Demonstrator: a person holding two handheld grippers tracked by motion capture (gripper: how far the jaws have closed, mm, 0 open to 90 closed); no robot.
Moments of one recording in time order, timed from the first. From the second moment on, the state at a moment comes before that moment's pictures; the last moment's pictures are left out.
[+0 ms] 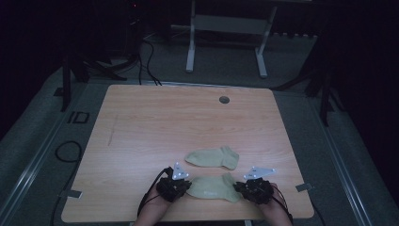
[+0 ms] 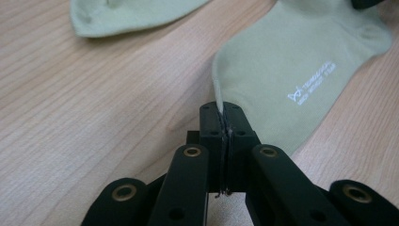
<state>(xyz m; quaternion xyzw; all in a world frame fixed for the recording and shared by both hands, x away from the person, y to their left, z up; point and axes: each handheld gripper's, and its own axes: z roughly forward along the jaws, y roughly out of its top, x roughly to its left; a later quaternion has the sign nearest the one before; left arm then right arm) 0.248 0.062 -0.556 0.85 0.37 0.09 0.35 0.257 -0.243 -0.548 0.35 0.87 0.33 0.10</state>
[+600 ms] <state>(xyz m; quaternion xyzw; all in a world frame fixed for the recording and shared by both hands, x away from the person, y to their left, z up) 0.255 0.072 -0.529 0.83 0.39 0.11 0.38 0.267 -0.244 -0.510 0.35 0.85 0.38 0.11</state>
